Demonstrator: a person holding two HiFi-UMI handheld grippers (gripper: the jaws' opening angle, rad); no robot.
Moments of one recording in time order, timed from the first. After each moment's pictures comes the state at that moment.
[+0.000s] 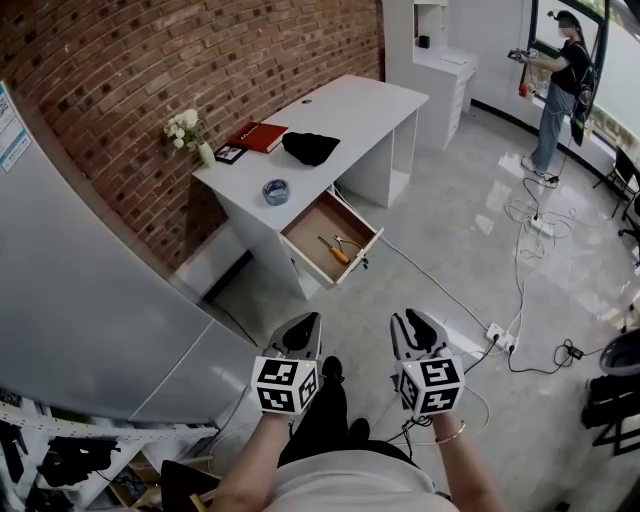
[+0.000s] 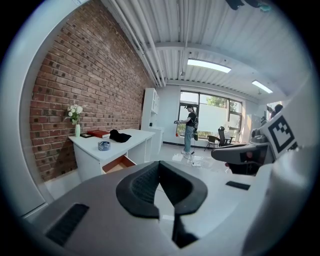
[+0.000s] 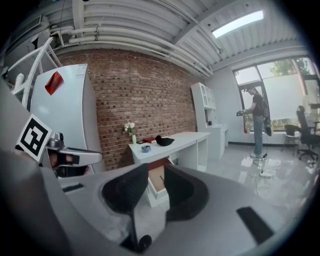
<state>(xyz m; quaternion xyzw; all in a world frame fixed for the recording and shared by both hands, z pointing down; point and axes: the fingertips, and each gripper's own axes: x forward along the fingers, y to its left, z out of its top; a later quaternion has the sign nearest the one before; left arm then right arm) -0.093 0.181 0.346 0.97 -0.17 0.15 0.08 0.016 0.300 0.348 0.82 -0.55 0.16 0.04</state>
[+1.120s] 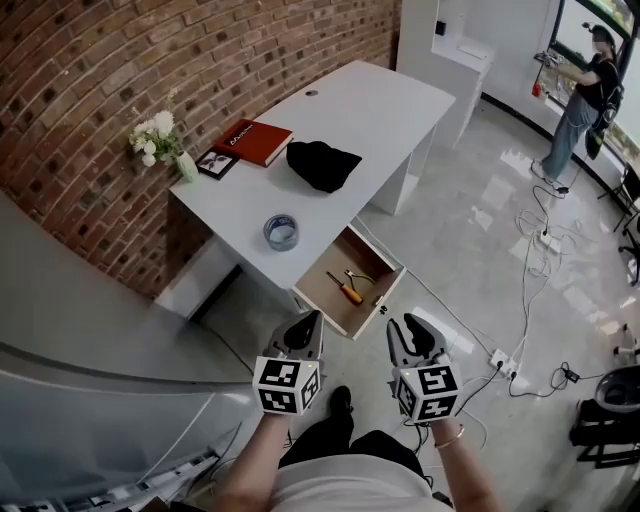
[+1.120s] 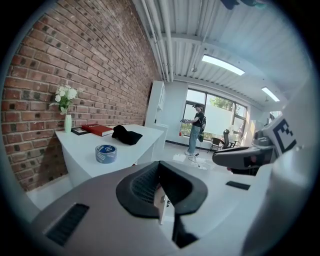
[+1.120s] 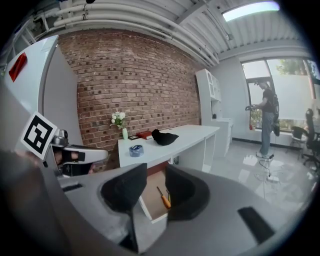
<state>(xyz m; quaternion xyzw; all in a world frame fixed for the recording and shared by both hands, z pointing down) 0.032 -0.045 0.380 0.97 -0.16 0.16 0.13 0.125 0.074 0.378 0.81 -0.54 0.20 0.07</state>
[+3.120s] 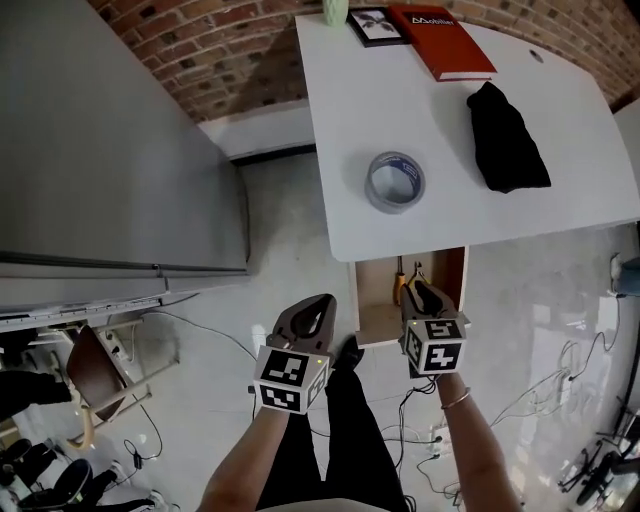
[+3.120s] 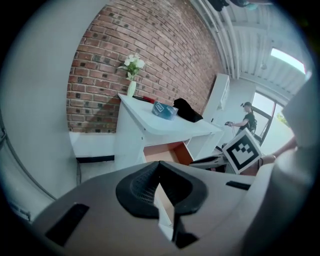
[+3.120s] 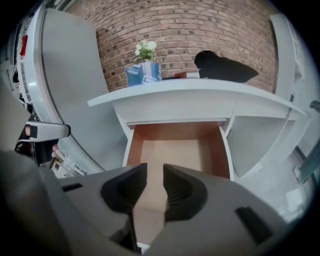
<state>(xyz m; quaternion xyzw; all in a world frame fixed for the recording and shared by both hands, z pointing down) 0.020 -0.120 0.545 0.83 -0.45 0.17 0.28 0.182 -0.131 0.619 0.54 -0.73 0.30 0.30</state>
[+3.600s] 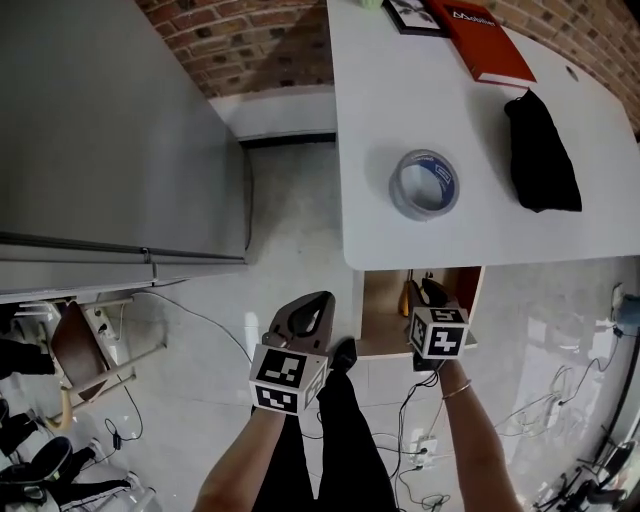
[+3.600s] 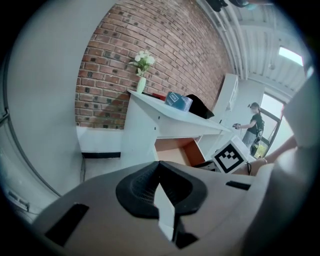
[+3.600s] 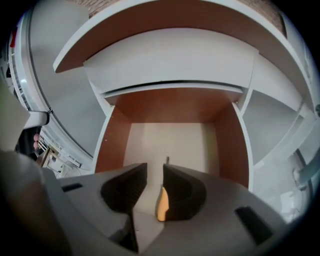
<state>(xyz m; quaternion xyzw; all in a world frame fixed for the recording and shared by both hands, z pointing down) 0.007 -0.132 0.588 0.81 -0.48 0.17 0.30 0.196 -0.158 0.702 0.52 -0.71 0.32 0.35</state>
